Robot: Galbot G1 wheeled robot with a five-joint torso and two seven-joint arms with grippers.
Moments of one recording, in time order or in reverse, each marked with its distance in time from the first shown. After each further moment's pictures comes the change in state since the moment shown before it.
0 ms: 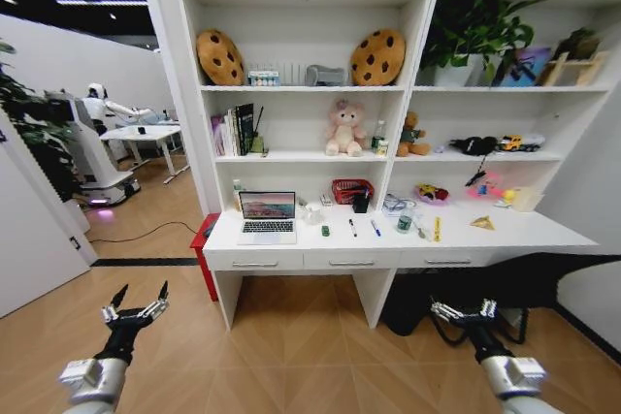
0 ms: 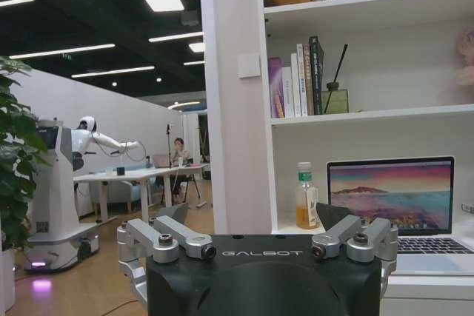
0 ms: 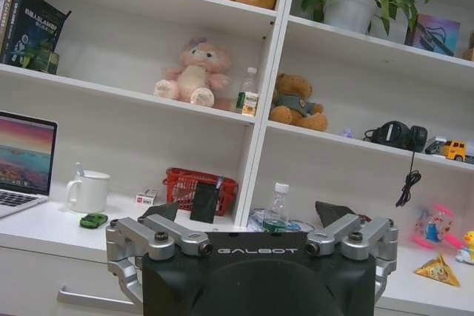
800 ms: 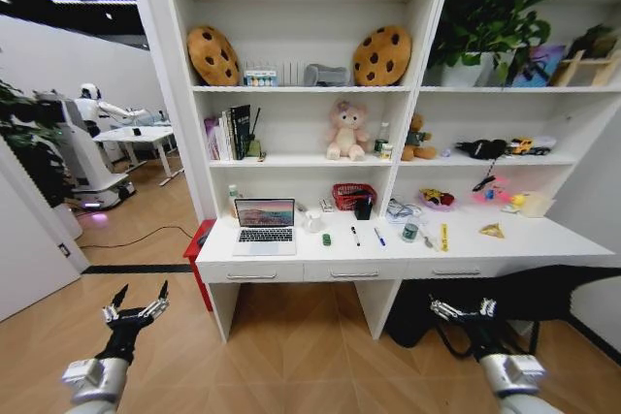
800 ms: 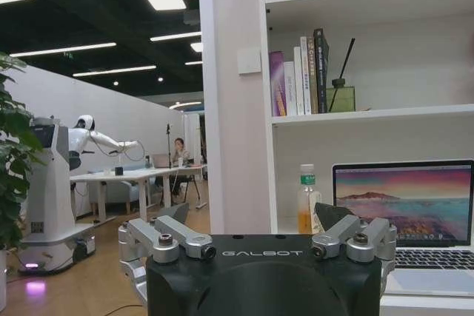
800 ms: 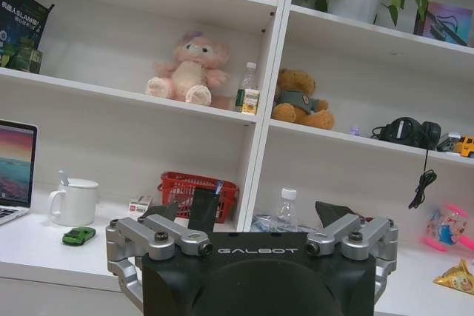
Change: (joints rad) left arm -0.008 -0.010 0.006 0.007 0.001 -0.004 -0.005; right arm 0.015 0.004 -0.003 0.012 0.018 -0.027 0.004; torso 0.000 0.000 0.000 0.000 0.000
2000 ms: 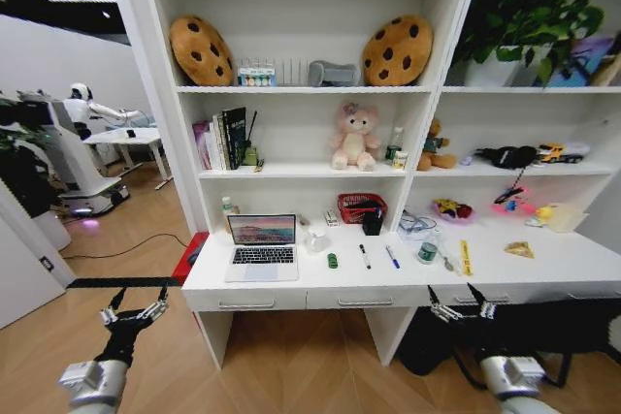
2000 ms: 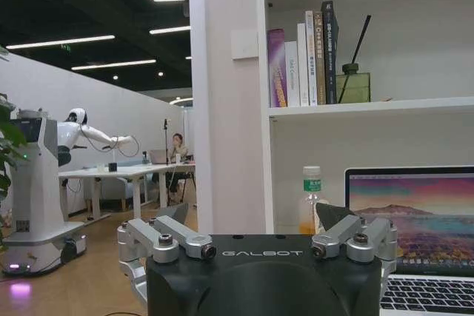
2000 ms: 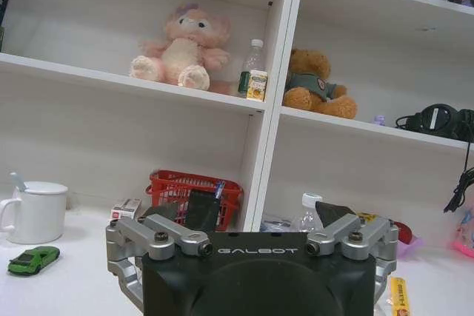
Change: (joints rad) left arm 0.013 -0.012 0.000 -0.013 -0.003 0.008 -0.009; right arm -0.009 -0.001 -0.001 -0.007 0.009 -0.001 0.000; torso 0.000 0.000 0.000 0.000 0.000
